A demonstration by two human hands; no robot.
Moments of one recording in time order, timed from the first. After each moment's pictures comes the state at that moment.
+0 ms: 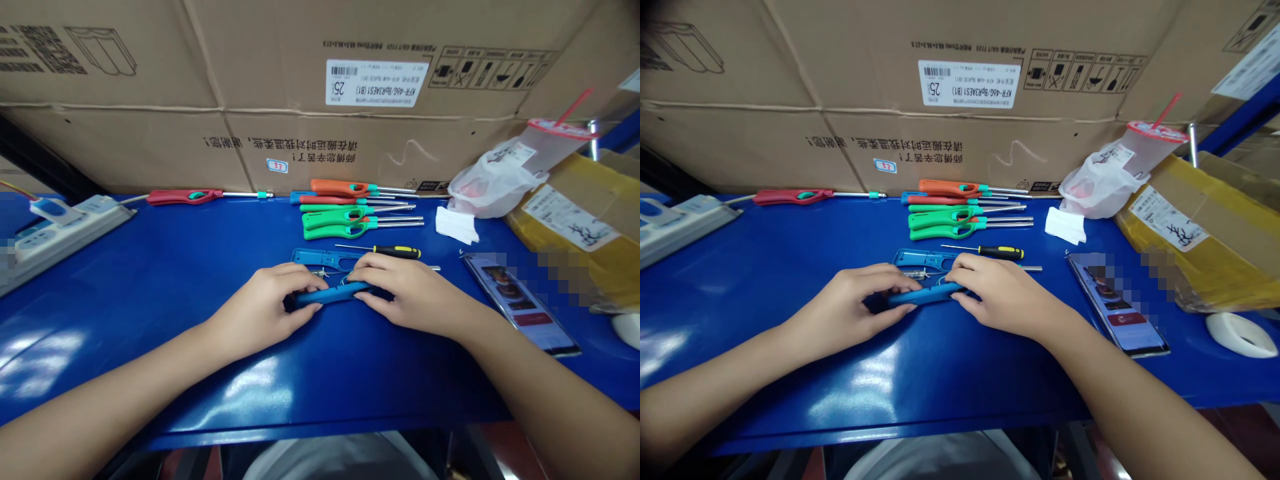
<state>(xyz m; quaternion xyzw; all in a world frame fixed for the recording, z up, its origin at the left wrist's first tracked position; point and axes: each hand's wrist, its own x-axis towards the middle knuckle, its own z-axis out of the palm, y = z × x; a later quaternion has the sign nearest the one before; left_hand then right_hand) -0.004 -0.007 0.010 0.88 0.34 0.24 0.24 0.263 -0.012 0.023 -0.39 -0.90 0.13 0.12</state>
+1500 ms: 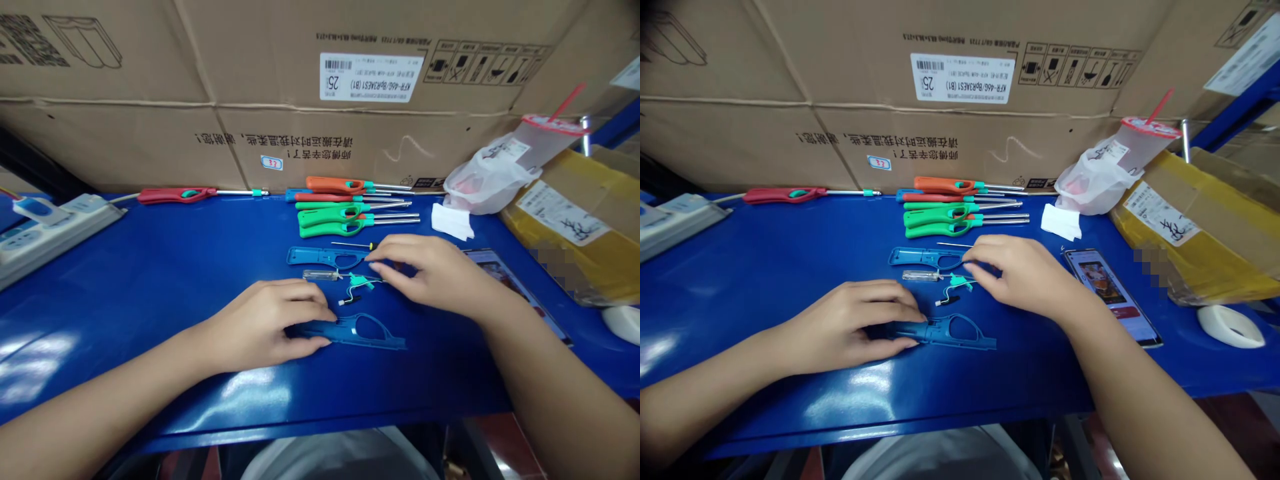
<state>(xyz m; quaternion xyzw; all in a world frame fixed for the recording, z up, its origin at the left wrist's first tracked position) -0.006 -0.012 0.014 0.93 0.20 0.19 0.24 0.290 -0.002 0.034 -0.43 -0.88 0.10 0.18</state>
